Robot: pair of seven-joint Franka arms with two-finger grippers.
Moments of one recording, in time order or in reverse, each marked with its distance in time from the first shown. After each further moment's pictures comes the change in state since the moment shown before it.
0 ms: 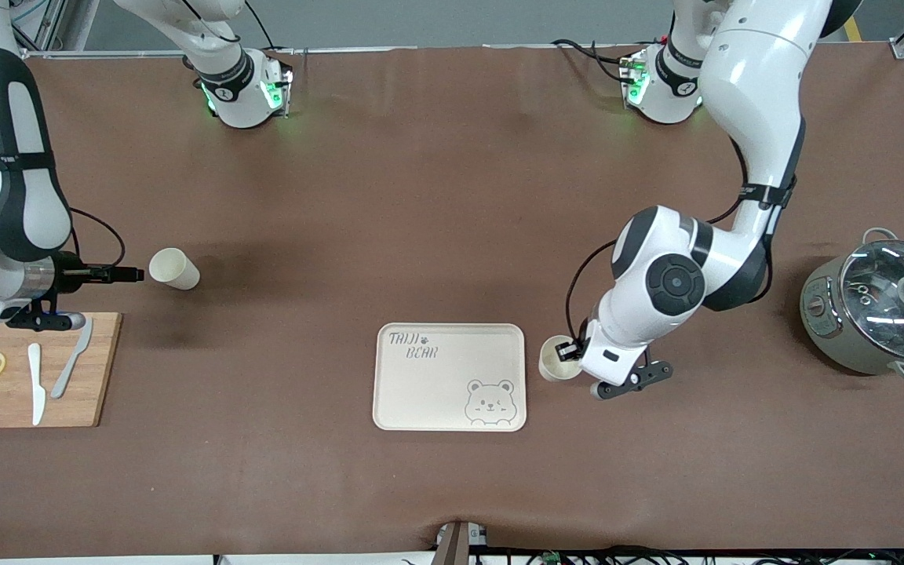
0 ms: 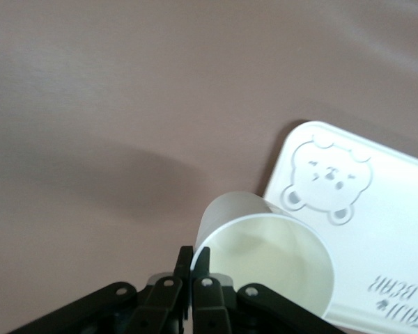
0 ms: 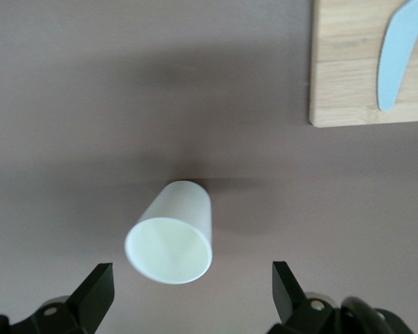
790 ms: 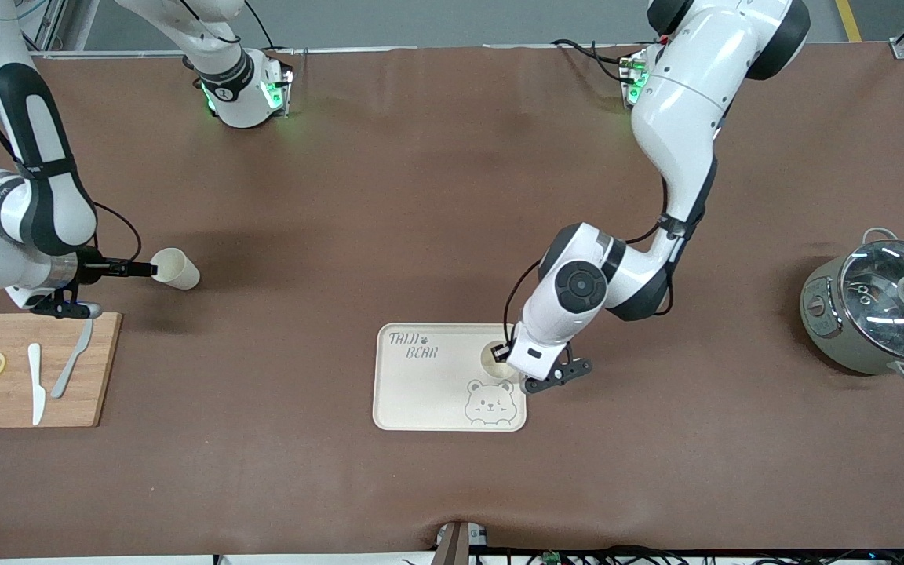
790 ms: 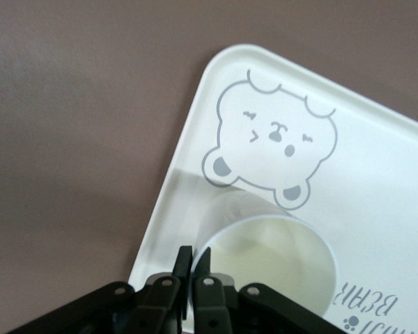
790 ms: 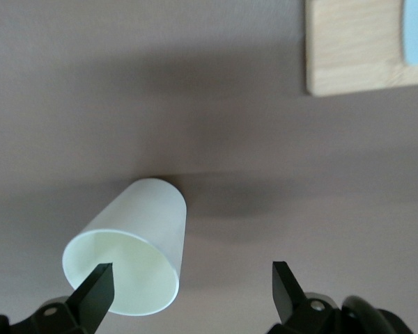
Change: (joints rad) left arm -0.134 0.182 0.004 0.063 0.000 0.160 -0.119; right arm -0.023 0.000 0.002 -0.162 0.002 0.149 0.000
